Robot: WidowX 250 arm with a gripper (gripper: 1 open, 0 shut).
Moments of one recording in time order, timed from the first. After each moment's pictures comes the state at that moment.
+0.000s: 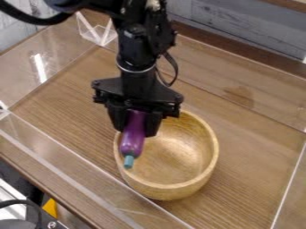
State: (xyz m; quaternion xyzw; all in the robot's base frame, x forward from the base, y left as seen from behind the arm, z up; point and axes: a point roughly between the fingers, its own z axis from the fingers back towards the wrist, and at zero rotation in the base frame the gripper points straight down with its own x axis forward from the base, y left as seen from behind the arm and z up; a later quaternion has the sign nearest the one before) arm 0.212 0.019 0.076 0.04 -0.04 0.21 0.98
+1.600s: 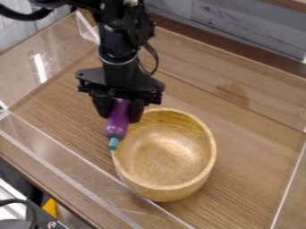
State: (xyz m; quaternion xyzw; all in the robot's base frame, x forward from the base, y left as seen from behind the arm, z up) arm 0.219 0.047 0.076 0.06 -0.08 0.22 0.97
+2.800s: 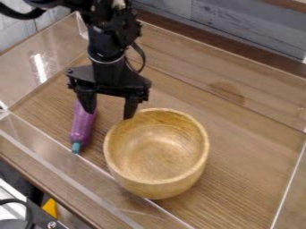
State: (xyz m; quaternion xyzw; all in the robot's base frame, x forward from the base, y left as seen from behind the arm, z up) arm 0.221 0.070 0.069 0.08 -0.08 0.24 0.97
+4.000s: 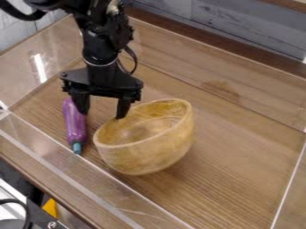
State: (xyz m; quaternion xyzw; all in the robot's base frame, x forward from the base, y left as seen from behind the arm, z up) arm 0.223 0.082 0.057 0.08 -0.07 0.27 0.96
